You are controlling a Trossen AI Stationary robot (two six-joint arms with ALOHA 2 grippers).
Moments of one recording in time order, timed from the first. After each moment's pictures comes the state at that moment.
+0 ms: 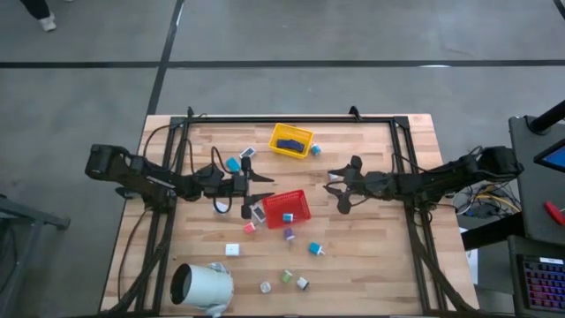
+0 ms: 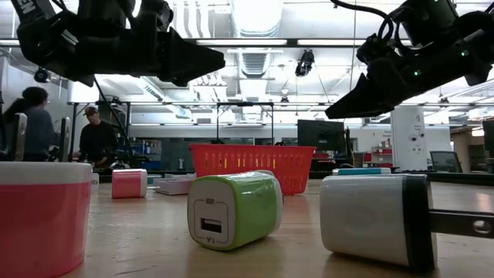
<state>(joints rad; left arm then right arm) -0.01 1.45 0.39 1.04 -0.03 0.16 0.04 1.17 0.28 0.51 0.39 0.10</state>
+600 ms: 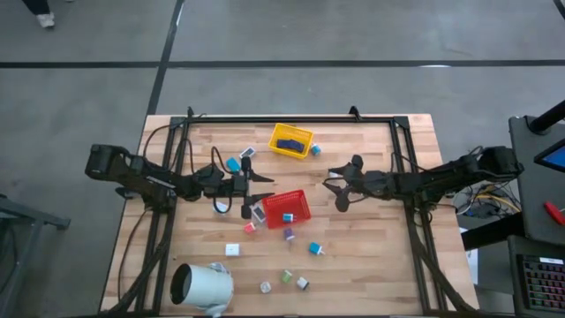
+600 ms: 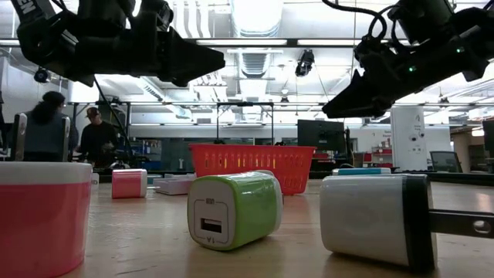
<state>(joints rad) -0.01 1.45 0.39 1.04 -0.03 0.16 0.04 1.17 0.32 0.45 0.42 0.21</state>
